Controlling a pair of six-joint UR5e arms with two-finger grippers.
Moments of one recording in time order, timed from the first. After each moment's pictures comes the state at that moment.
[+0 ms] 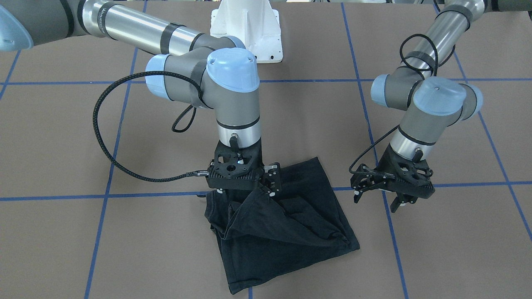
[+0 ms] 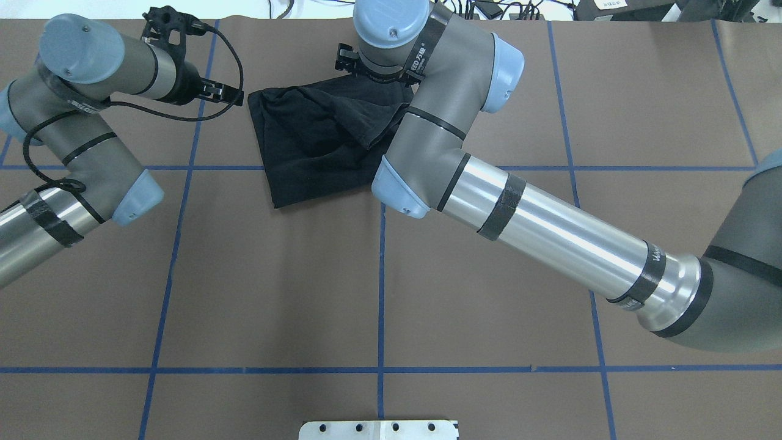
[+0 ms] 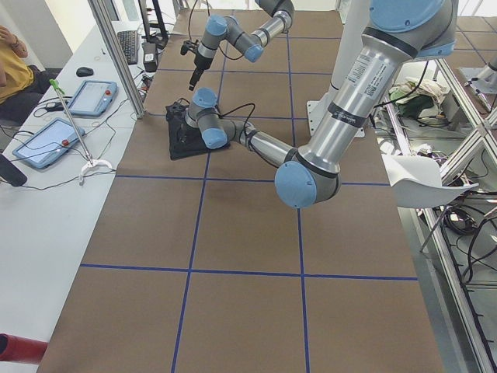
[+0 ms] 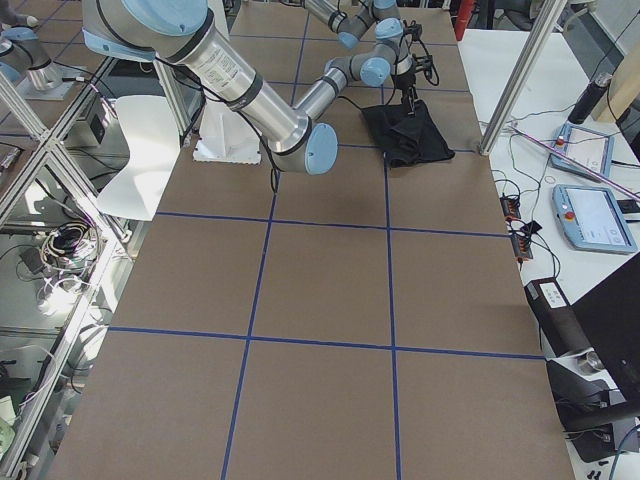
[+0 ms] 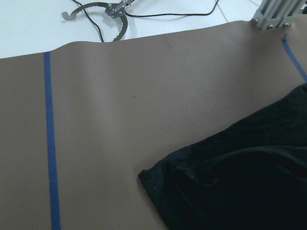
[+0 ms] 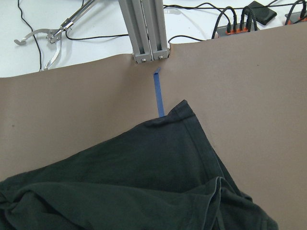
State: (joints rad) left arm -0.91 -2.07 -1.43 -2.24 -1.89 -0.75; right arm 0.67 -0.53 1.26 -1.39 1.61 1.28
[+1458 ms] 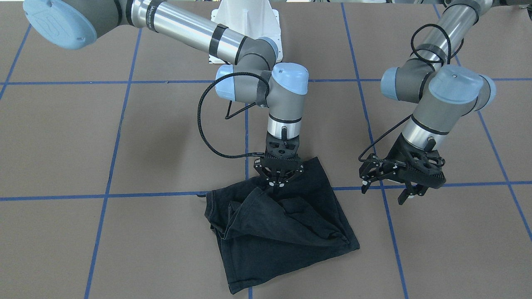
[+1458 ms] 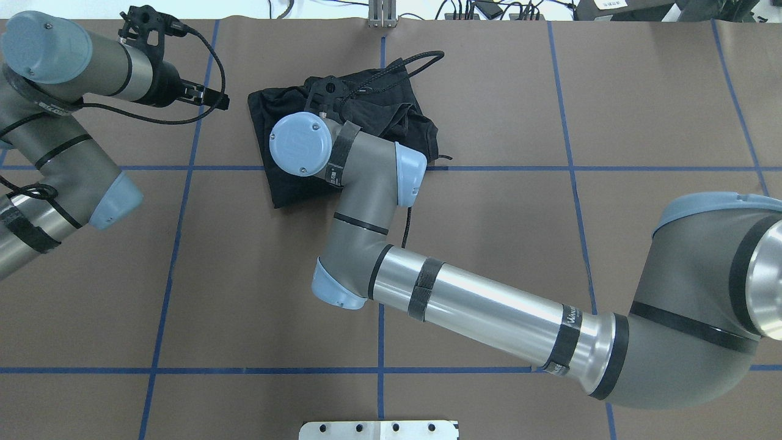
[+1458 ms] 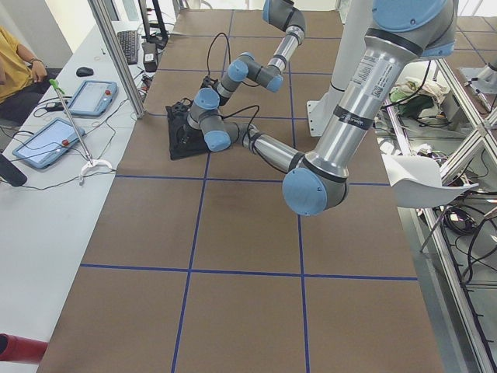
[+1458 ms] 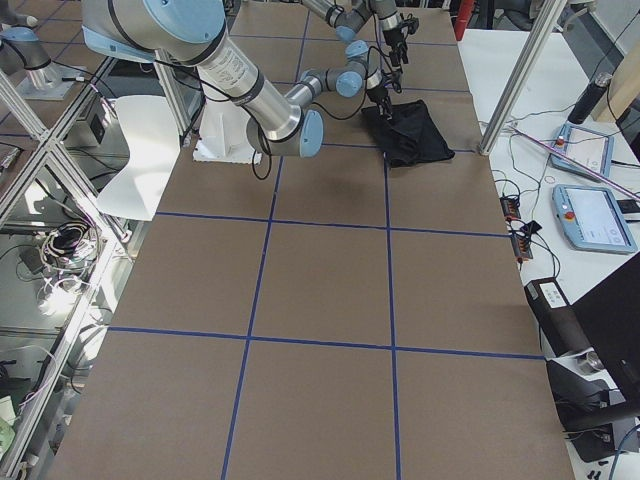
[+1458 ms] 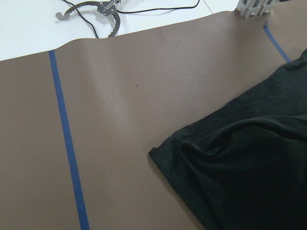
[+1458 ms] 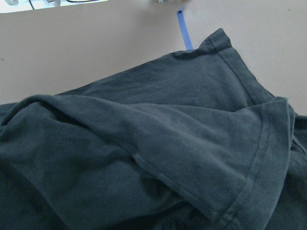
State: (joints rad) left arm -0.92 -2.04 -1.48 -2.24 -1.92 -0.73; right arm 0.48 -0.42 0.97 -1.29 1.35 1.39
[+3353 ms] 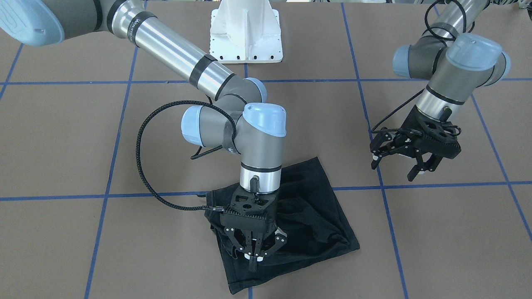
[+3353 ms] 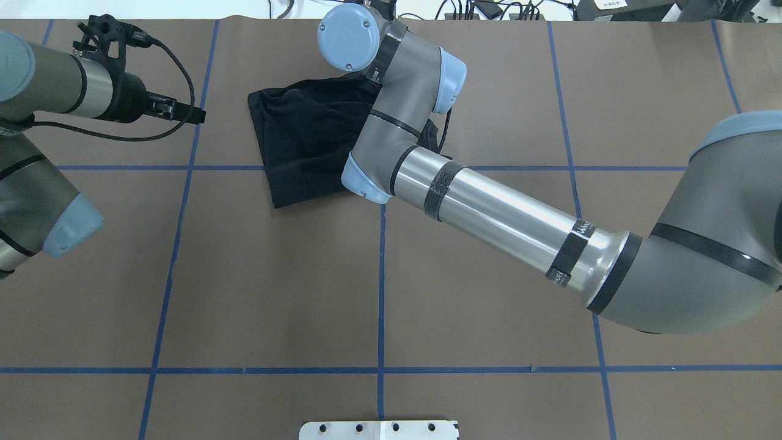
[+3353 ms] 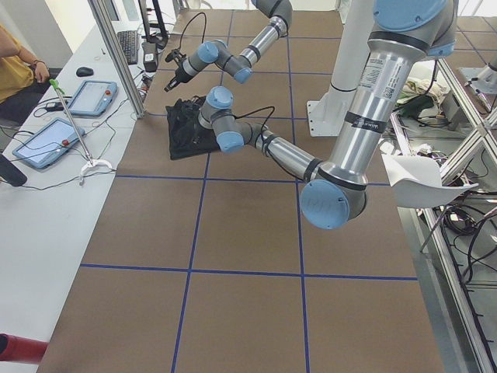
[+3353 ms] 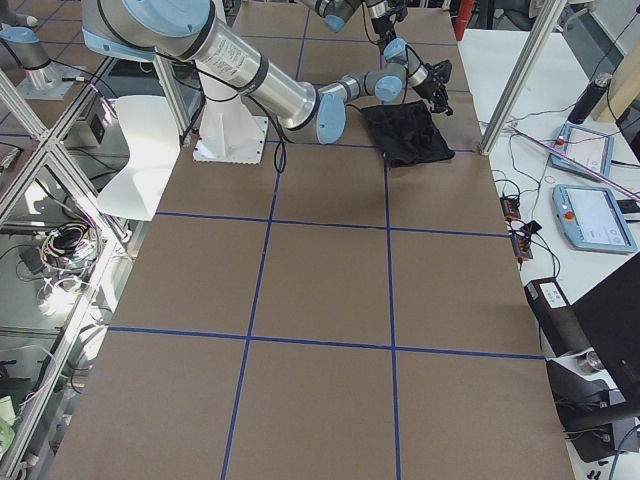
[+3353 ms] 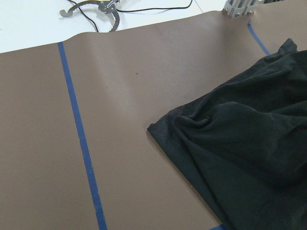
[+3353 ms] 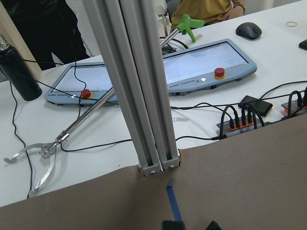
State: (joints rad) left arm -0.93 -1.91 -1.67 -2.20 -1.94 -0.74; right arm 0.68 -0.33 0.76 -1.03 1.25 1.40
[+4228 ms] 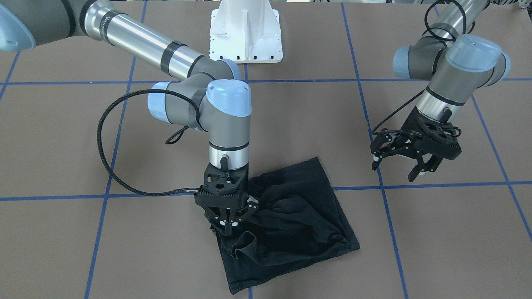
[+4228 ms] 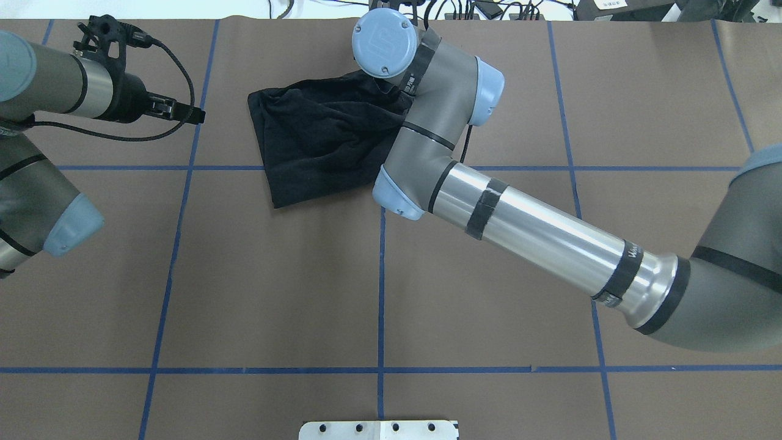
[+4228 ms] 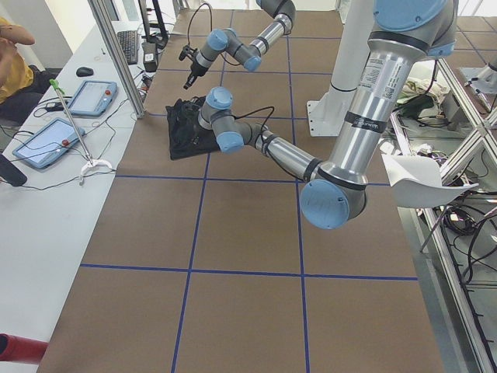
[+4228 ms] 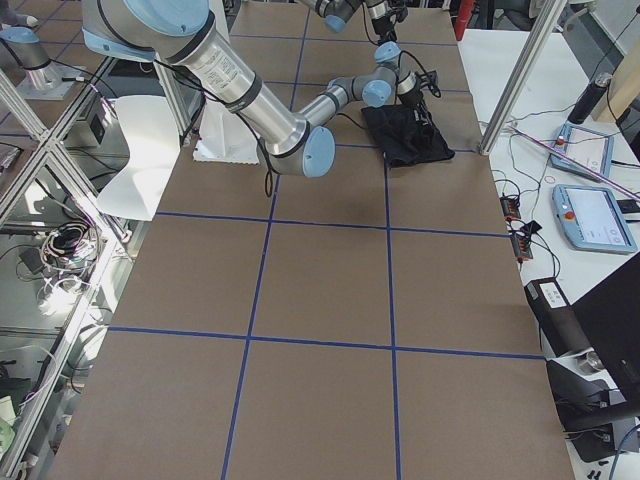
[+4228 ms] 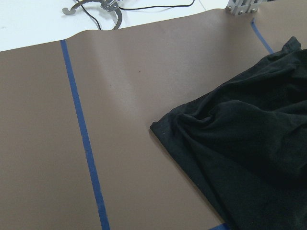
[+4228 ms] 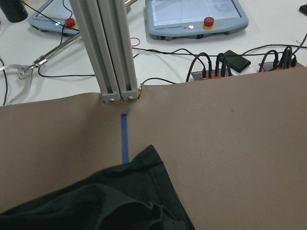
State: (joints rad) left arm -0.93 -1.91 -1.66 -2.20 -1.94 -0.74; right arm 0.67 -0.61 1.19 -1.26 1.43 1.25
